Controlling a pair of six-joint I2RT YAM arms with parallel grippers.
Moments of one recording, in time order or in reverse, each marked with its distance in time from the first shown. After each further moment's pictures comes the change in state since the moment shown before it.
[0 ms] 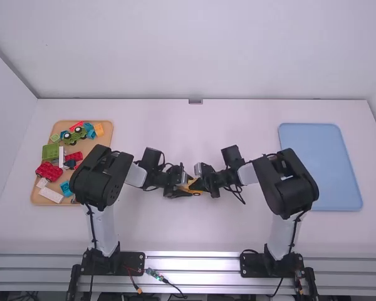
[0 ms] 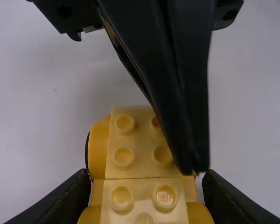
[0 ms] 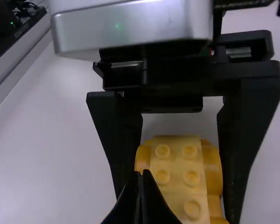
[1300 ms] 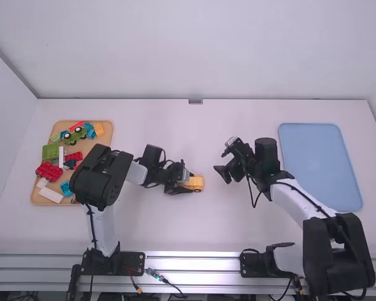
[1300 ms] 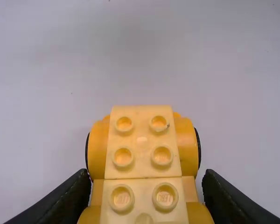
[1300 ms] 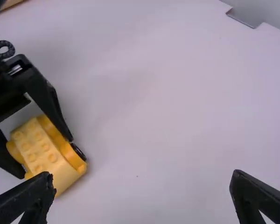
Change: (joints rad) left arm 0.000 0.000 0.040 -0.021 -0.019 0.000; right arm -0.180 -0.600 -0.159 -0.037 0.591 0.536
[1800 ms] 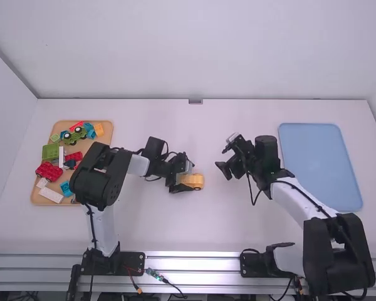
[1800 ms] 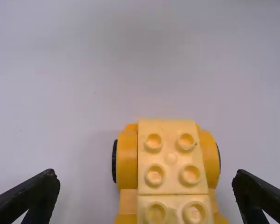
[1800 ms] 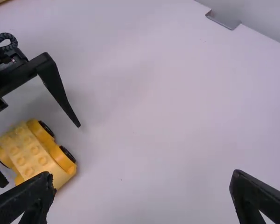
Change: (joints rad) left arm 0.000 0.000 0.135 -0.208 -0.038 0.000; right arm 0.000 0.000 0.020 0.001 0.059 0.015
